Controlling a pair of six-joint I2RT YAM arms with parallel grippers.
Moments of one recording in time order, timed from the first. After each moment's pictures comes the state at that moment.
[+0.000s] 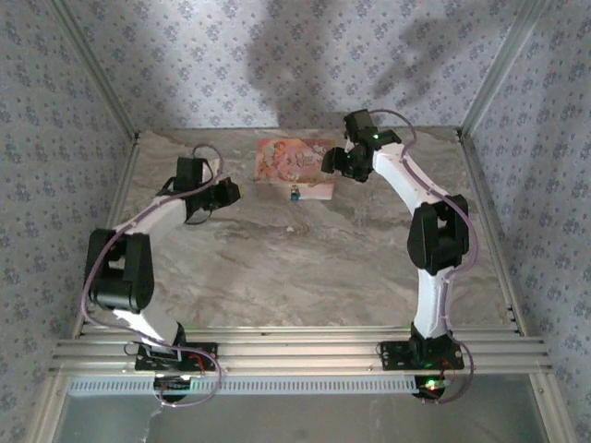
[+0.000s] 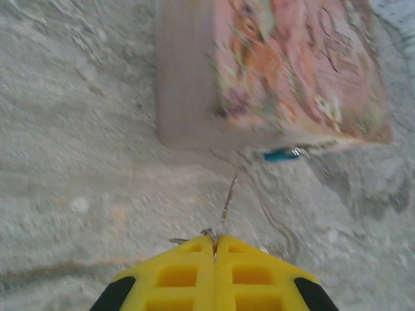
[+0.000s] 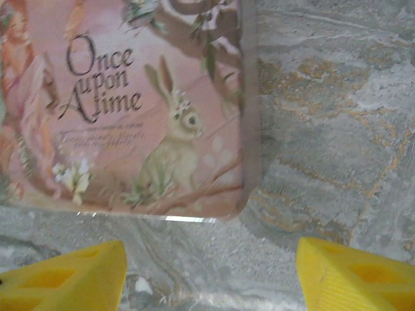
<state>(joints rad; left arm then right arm) -0.17 1.67 1.08 -0.19 0.46 -0.45 0.33 2.04 1.86 -0.86 -0.15 0.50</state>
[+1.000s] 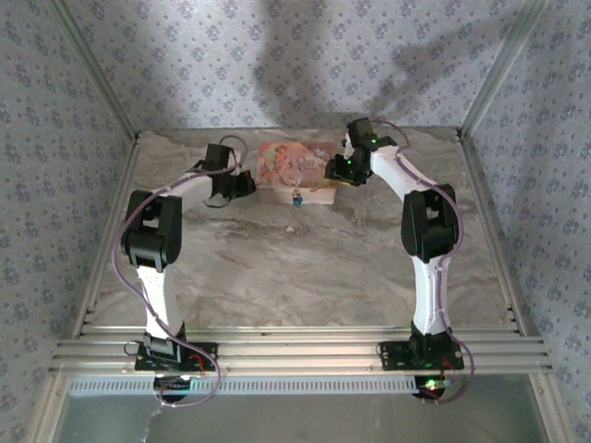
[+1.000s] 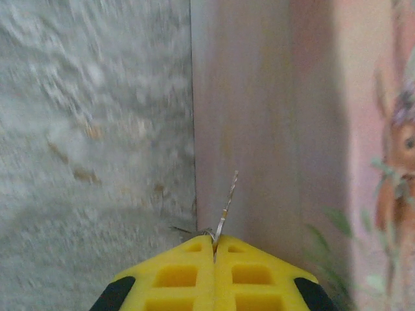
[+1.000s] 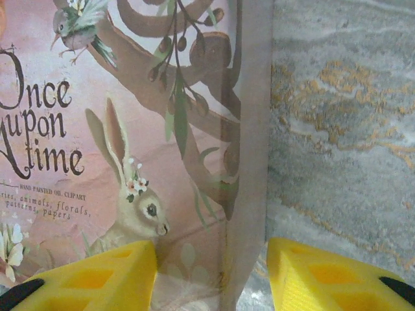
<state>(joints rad) -0.24 2.03 1.38 -0.28 0.36 -0.40 0.29 2.15 1.83 -0.76 -0.27 0.41</state>
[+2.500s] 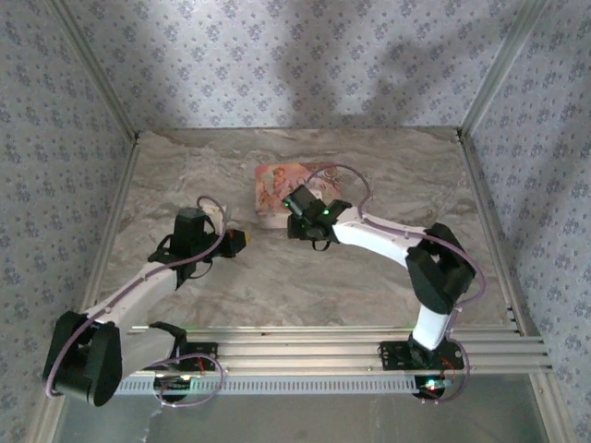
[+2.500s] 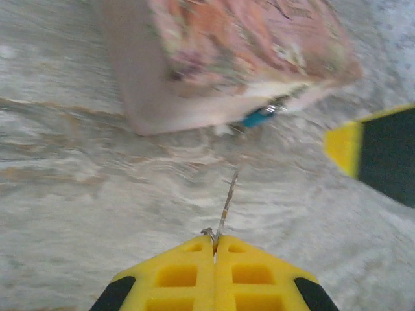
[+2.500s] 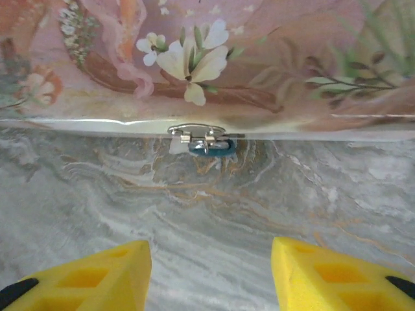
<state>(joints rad) -0.34 1.10 0.51 -0.06 0.46 -0.42 0.82 1.78 1.28 -0.54 0.22 0.71</state>
